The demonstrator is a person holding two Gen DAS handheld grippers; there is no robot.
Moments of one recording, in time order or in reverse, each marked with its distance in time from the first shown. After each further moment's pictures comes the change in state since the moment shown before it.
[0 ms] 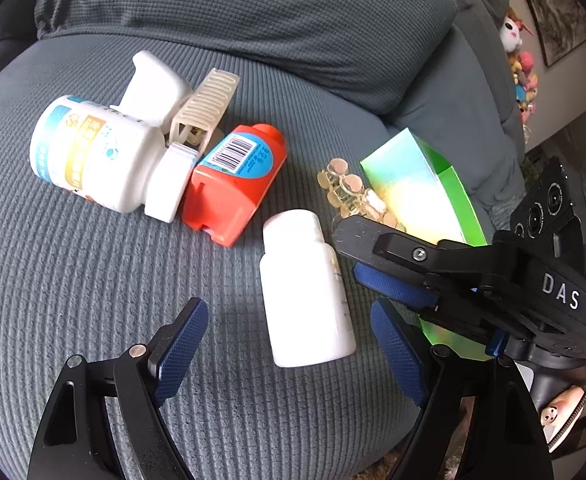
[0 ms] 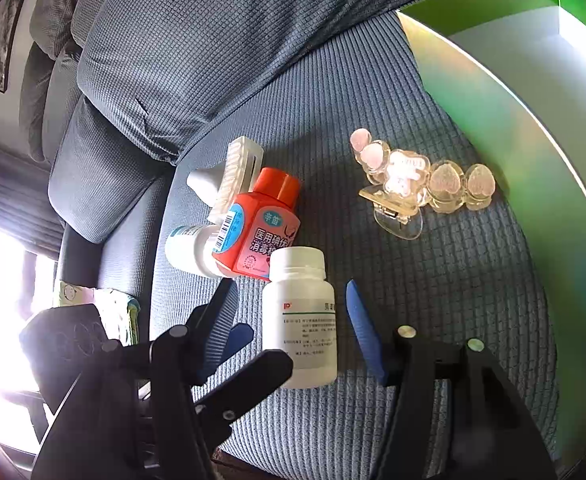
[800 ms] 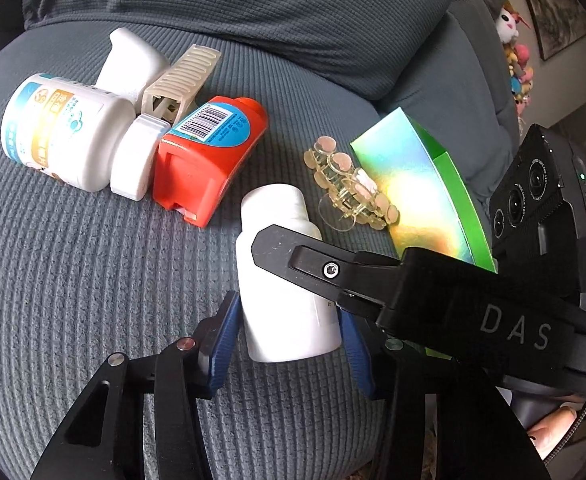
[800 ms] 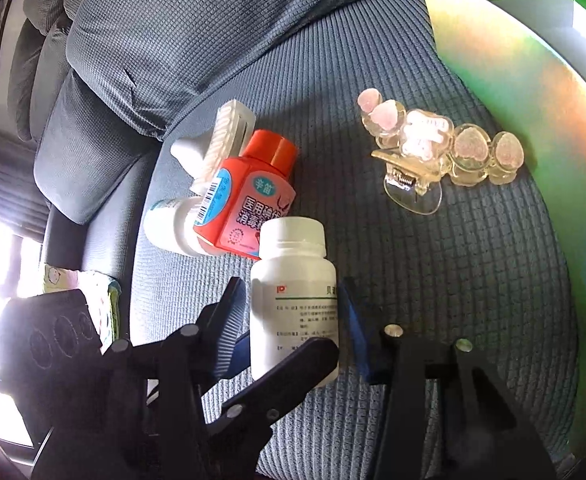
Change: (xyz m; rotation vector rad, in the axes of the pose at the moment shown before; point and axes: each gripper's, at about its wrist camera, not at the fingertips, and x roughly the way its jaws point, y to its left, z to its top) left arm 0.012 -0.009 -0.008 0.009 0.029 -0.025; right arm 0.024 0.002 -0.006 -0.036 0.060 -0.034
